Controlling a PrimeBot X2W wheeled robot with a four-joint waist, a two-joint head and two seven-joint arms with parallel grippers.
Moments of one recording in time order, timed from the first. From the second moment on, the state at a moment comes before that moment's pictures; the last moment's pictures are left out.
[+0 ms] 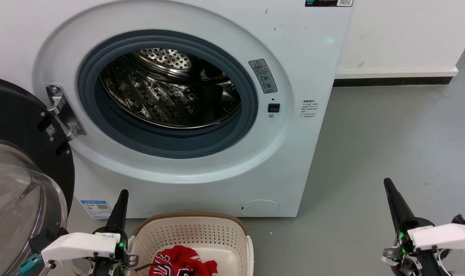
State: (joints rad) left arm -0.06 0.08 0.07 0.21 -1.40 -0.09 0.07; right arm -0.06 -0.09 -0.03 0.20 1.41 0.13 0.05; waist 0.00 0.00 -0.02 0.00
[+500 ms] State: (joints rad) left arm -0.08 0.07 0.08 0.23 -1.51 -0.11 0.09; right arm -0.08 -0.08 -0.05 0.22 1.53 0.13 0.06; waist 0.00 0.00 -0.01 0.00
